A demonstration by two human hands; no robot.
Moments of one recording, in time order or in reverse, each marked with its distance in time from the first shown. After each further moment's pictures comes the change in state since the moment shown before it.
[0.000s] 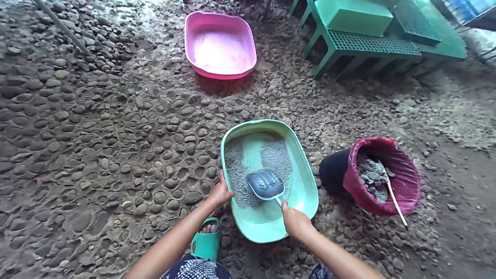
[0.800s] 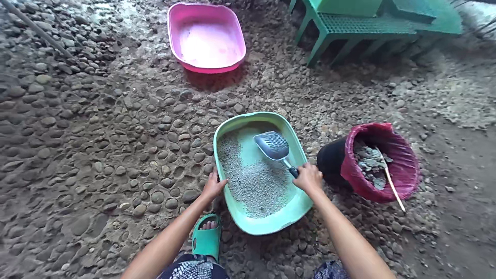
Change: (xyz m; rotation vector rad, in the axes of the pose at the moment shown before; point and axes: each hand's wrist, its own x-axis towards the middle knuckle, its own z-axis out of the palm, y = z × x) left_hand 0.012 -0.021 -0.006 -0.138 0.131 0.095; right_hand 0.121 0.091 -0.005 0.277 0.165 0.220
